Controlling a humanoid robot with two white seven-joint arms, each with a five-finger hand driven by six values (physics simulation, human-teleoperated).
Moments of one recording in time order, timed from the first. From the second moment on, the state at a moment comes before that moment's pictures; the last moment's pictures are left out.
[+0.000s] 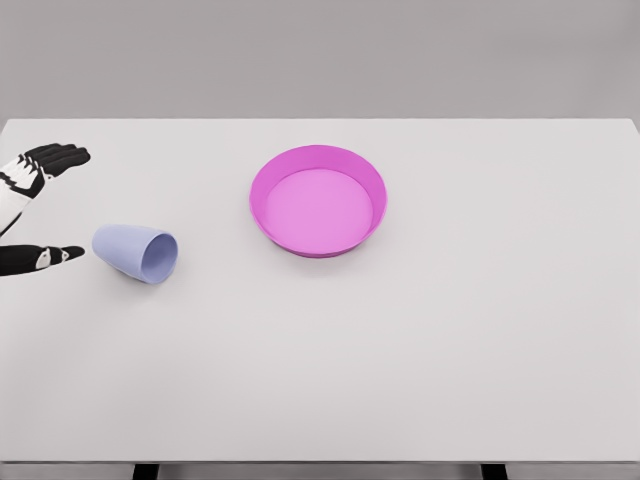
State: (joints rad) left arm 0.15 0.99 -0.06 -1.72 -0.19 -0.61 0.15; right arm 0.02 0.00 -0.09 -0.05 -0.12 -0.06 0.09
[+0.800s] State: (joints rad) left arm -0.06 1.08 -0.28 -1.77 -0.26 -0.61 0.05; right arm 0.02 0.00 -0.06 -0.05 -0.12 -0.06 0.09
